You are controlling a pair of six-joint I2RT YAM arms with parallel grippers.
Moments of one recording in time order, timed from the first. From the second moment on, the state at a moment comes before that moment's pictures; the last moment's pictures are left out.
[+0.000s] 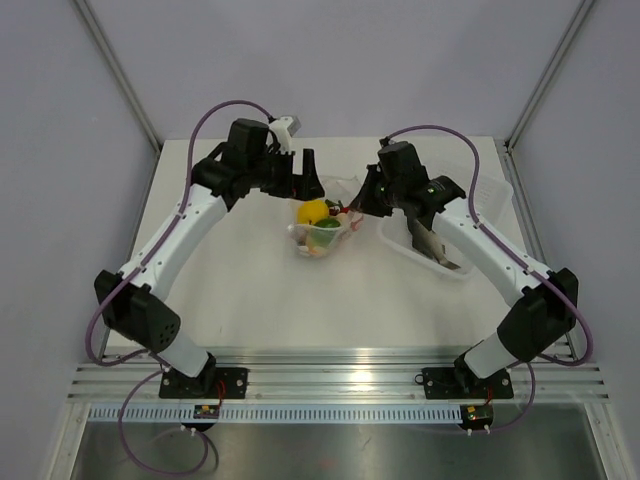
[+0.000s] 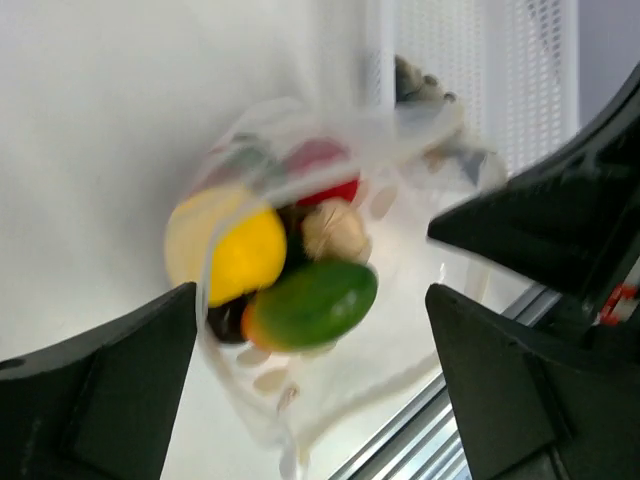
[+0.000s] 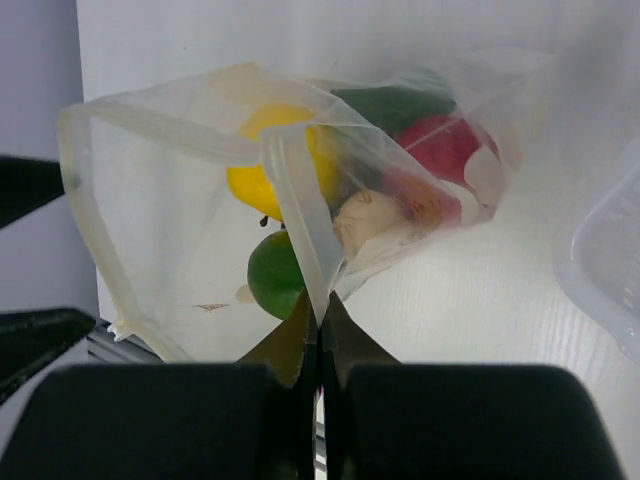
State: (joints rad) left arm -0.45 1.61 1.67 -0.71 0.36 -0.28; right arm 0.56 1.53 1.45 -0.61 -0.07 0.72
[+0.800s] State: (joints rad) left arm -0.44 0.83 0.46 0.18 0.21 -0.08; right arm 0.53 1.61 1.48 -0.59 -0.17 0.78
